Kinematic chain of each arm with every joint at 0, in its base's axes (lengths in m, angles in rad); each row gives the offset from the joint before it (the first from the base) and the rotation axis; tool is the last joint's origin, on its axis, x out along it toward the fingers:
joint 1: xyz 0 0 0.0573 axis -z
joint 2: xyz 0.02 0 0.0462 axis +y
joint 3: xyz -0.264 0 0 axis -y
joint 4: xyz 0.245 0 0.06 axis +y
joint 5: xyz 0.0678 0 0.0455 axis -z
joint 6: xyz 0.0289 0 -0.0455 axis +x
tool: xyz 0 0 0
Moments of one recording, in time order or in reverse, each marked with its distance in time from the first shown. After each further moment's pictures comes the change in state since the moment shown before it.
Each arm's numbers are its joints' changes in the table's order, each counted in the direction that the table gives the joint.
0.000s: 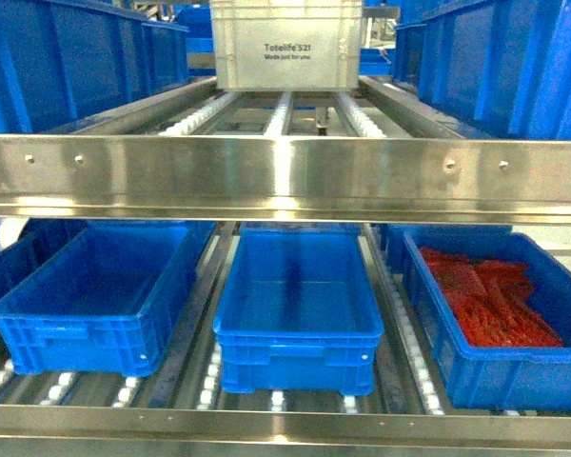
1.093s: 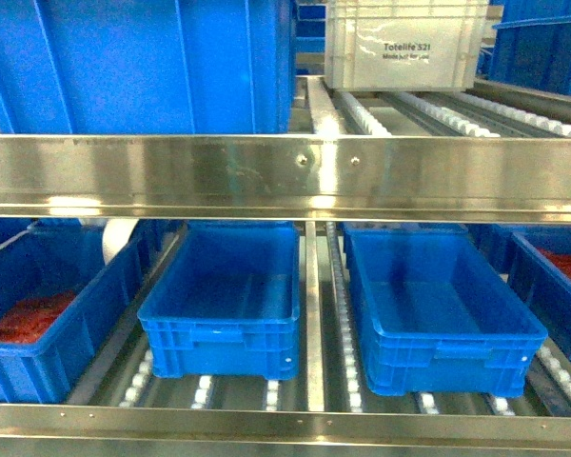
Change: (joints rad) left arm 0.000 0.000 0.000 -0.005 -0.007 0.000; right arm 0.000 0.000 0.000 0.000 -0.004 0.000
